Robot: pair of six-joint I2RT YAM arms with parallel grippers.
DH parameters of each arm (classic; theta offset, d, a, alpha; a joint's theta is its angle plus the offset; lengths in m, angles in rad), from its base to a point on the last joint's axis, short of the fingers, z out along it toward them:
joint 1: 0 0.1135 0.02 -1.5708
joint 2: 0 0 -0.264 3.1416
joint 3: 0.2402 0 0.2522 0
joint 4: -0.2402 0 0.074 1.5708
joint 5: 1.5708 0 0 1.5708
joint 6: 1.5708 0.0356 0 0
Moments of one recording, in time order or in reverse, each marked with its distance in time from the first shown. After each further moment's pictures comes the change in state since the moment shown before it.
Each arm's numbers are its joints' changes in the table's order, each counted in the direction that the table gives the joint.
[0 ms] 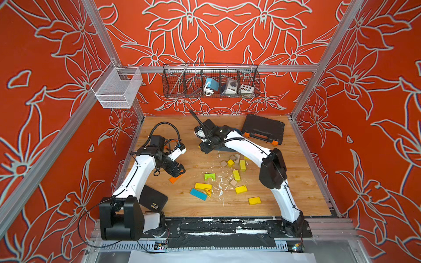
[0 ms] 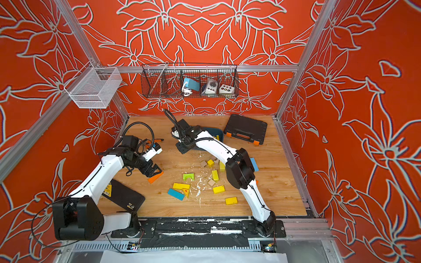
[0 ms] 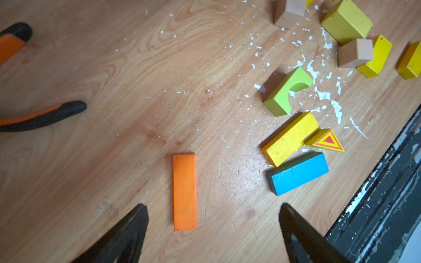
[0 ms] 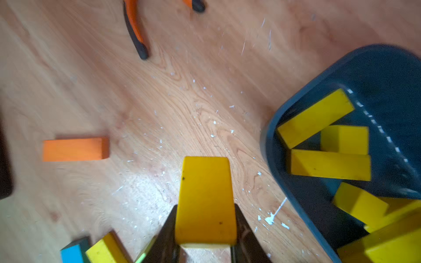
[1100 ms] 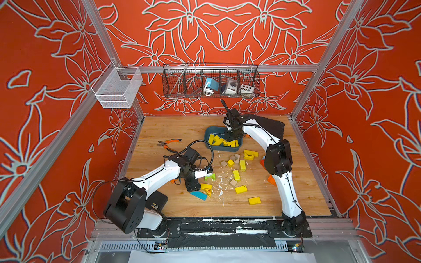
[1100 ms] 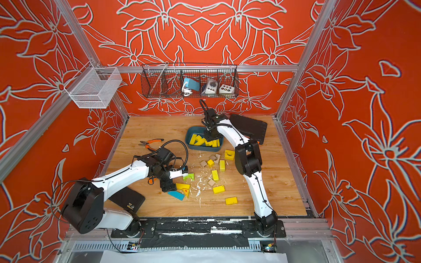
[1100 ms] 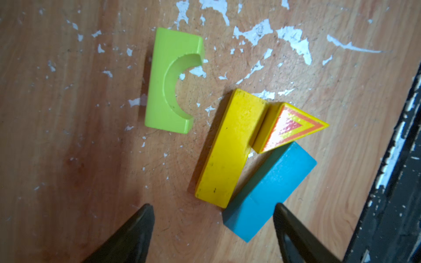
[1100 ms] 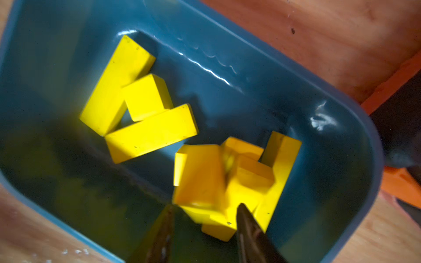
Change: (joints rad) left arm -0.503 0.140 -0.133 0.179 -0.190 0.088; right arm -0.310 0.150 0.067 -0.132 0.037 0.054
